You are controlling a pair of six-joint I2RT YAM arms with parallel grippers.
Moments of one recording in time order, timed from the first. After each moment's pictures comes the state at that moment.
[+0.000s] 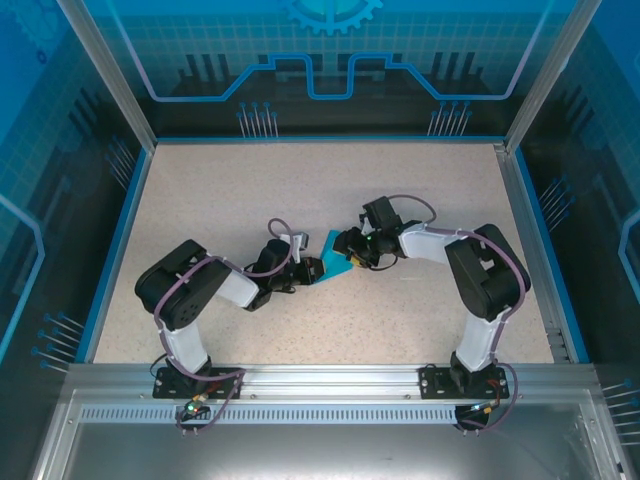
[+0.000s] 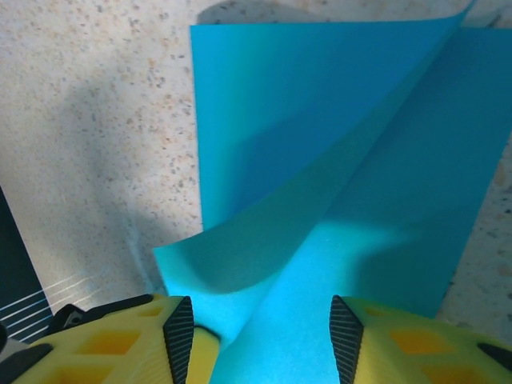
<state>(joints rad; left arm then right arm) -0.57 1.80 0.51 0.74 0.29 -0.76 0.48 1.84 0.99 -0.16 -0.45 0.91</state>
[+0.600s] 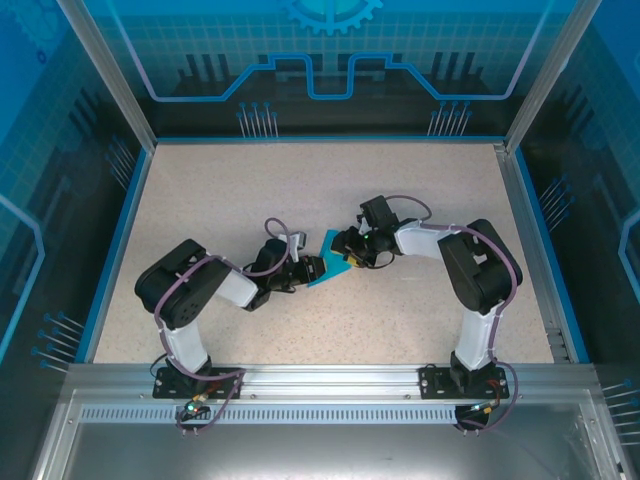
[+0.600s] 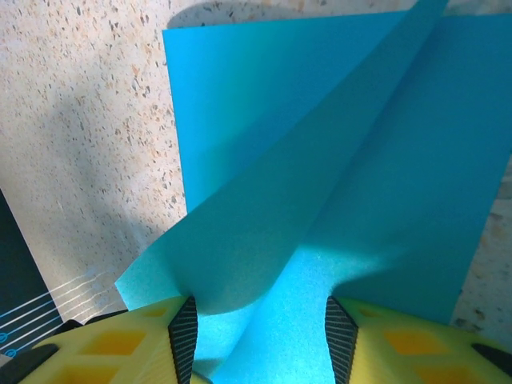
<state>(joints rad) -0.56 1.81 0.51 0.76 0.33 -0.83 0.48 1.89 1.04 -0.16 -0.48 0.93</state>
